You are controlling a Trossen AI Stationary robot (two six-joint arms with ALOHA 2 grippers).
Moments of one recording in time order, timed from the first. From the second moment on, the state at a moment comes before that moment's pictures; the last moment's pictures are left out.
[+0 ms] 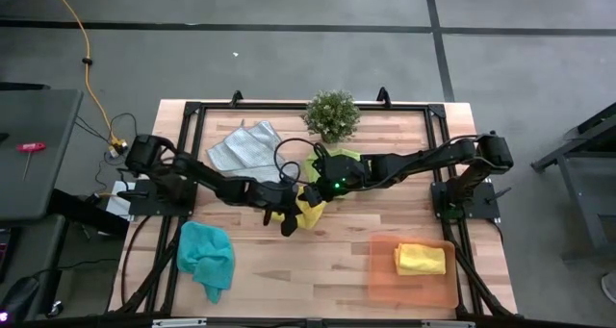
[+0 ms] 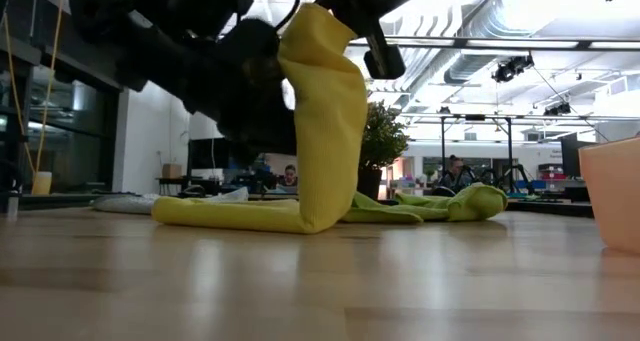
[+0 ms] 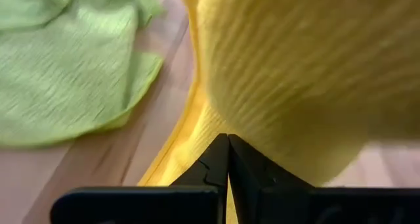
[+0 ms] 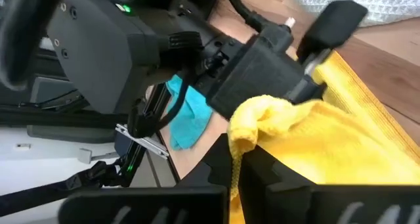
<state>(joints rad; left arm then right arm) -0.02 1.72 0.67 0.52 -0.09 -0.40 0.07 1.66 1.21 -0.09 -0.08 1.12</state>
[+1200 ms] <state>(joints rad) -0.02 0.91 0.67 -0.44 -0.43 -0.26 0.07 1.95 1.21 0.27 -0.08 1.26</state>
